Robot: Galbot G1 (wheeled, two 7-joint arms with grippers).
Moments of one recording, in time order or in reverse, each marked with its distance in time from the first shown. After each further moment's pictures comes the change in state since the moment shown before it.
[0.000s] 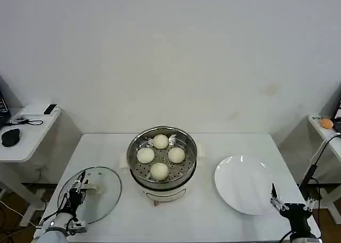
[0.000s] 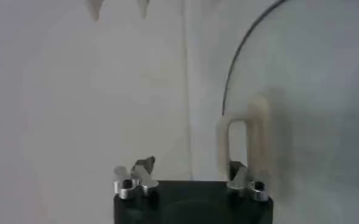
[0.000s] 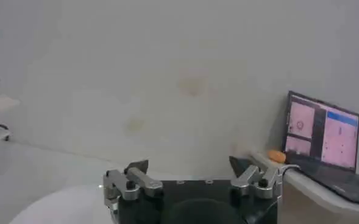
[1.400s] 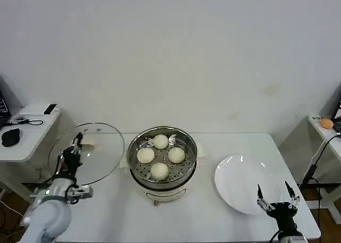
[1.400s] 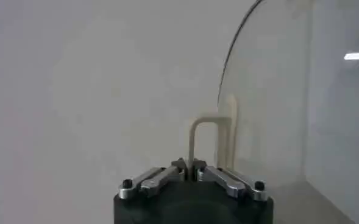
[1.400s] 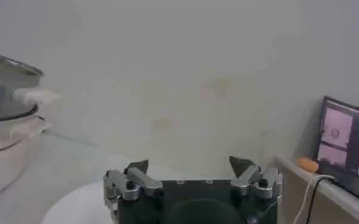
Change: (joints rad) left arm -0.088 0.117 0.062 -0.457 -0.101 0.335 0.192; right arm 0.001 -0.007 -0.071 -0.009 -0.075 -0.002 -0.021
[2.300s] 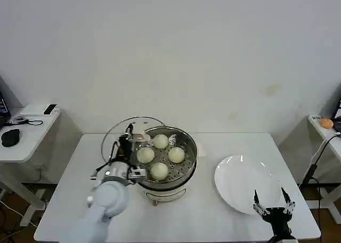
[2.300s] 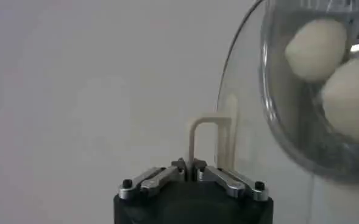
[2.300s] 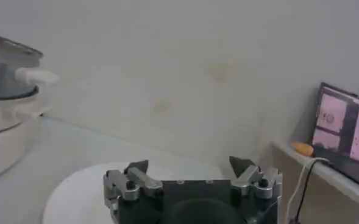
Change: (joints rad) left arm -0.310 -0.240 0.392 0.057 0.207 0.174 0.208; right arm 0.004 0.061 -0.022 -0.028 -0.075 -0.002 0.012
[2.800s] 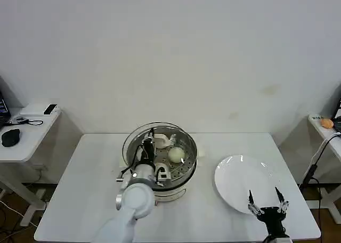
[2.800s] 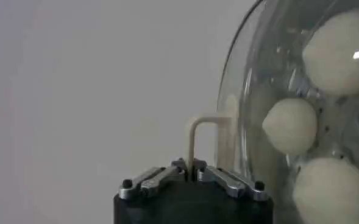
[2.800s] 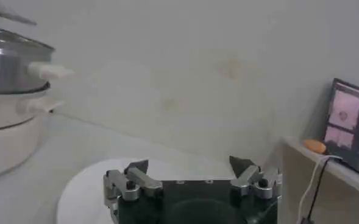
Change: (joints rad) left arm -0.015 -0.177 0.092 0.059 0.191 0.014 0.077; right arm 0.015 -0.001 -0.033 -0.025 -0.016 -0.001 -0.001
